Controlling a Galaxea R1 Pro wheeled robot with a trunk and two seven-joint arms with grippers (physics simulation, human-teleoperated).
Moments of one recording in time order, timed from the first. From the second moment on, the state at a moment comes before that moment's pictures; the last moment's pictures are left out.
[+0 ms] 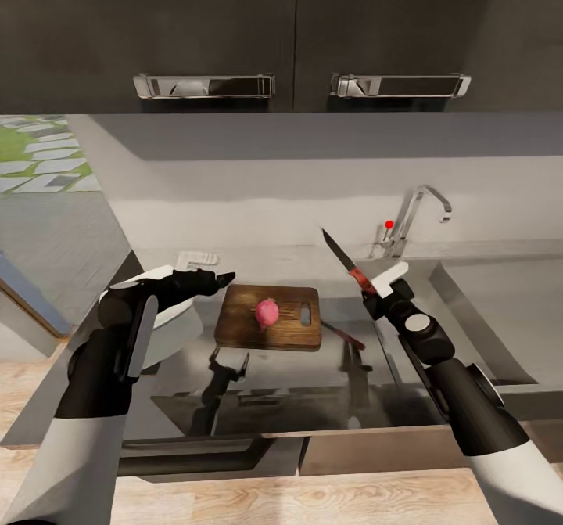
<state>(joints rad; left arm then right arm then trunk) -0.74 0.00 0.01 -1.51 0.01 0.89 -0.39 -0.64 -0.19 0.26 -1.48 0.36 0.64 0.16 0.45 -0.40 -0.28</state>
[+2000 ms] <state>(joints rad) -0.74 0.00 0.00 -1.59 0.01 0.92 -0.39 -0.64 -0.25 0.25 -1.48 1.20 -0.04 0.42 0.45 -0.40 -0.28</state>
